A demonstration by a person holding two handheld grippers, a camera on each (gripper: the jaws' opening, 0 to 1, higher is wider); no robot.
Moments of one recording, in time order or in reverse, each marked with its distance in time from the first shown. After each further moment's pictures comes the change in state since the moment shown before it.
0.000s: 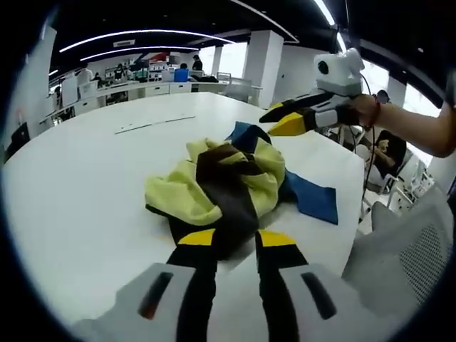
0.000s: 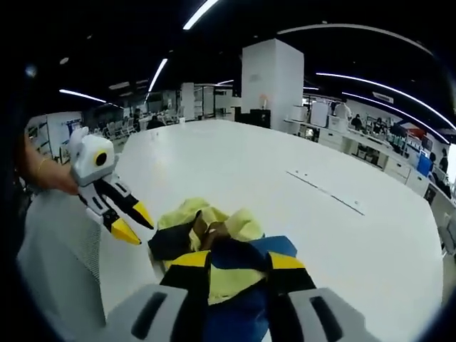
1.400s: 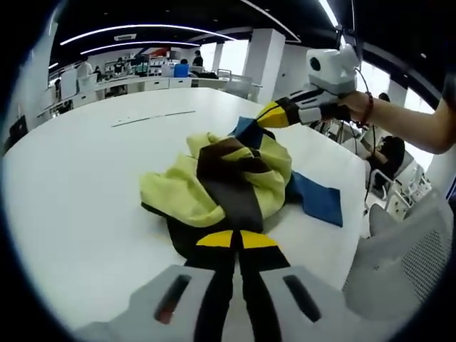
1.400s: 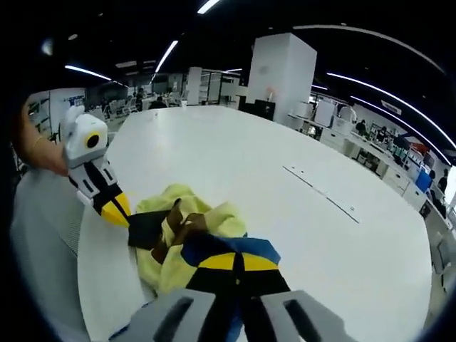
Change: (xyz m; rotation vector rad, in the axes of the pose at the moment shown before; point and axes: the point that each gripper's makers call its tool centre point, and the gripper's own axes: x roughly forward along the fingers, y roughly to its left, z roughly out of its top) left arm 0.005 0.007 -0.001 -0.035 0.014 -0.005; right arm 0.011 -0.026 -0.003 -0.078 0.052 -0.039
